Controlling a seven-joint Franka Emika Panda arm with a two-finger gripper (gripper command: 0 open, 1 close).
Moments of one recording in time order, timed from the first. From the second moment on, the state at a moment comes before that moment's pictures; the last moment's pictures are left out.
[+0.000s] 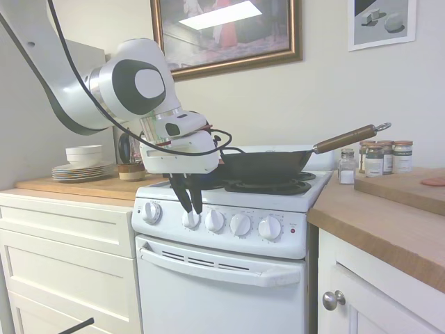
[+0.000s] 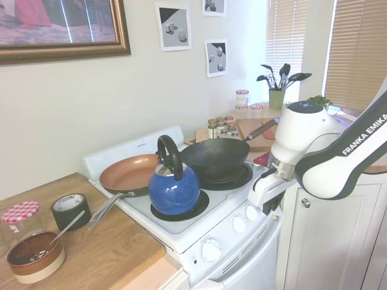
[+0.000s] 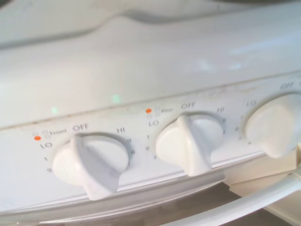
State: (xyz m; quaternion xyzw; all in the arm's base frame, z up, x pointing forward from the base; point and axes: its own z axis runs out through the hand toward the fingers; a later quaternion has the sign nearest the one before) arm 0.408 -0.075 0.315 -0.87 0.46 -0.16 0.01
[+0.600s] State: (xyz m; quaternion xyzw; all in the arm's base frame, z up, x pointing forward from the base) arm 0.402 -0.068 0.346 -0.87 0.46 -0.16 0.02
